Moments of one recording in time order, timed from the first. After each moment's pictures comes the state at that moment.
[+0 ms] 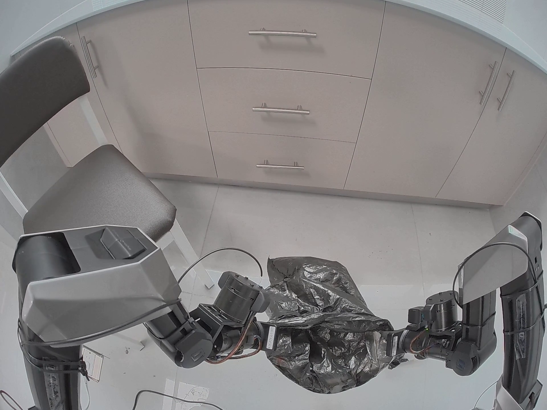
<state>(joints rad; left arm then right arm) -0.71 2.28 -0.81 -0.62 0.03 -0.39 0.32 2.44 -0.17 -1.55 0.07 0.22</state>
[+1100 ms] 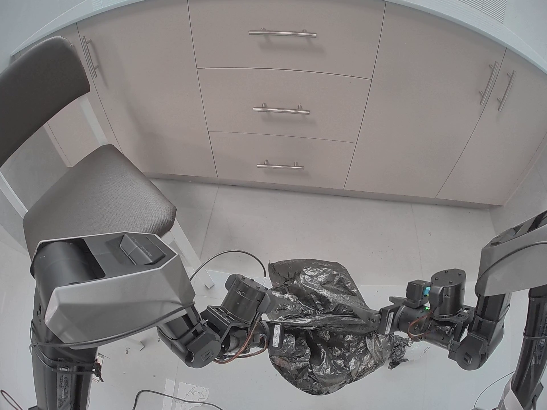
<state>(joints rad) -0.71 2.35 -0.86 -0.66 0.03 -0.43 0.42 2.22 -0.22 -1.52 0.03 0.26</state>
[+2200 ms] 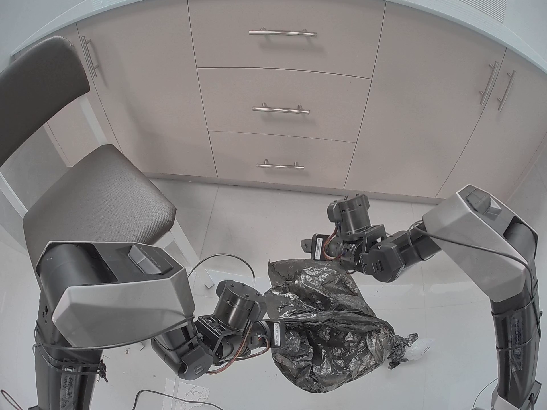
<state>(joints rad) -0.71 2.37 -0.75 -0.95 -0.02 -0.51 0.52 2.42 -1.42 -0.42 -0.26 0.41</state>
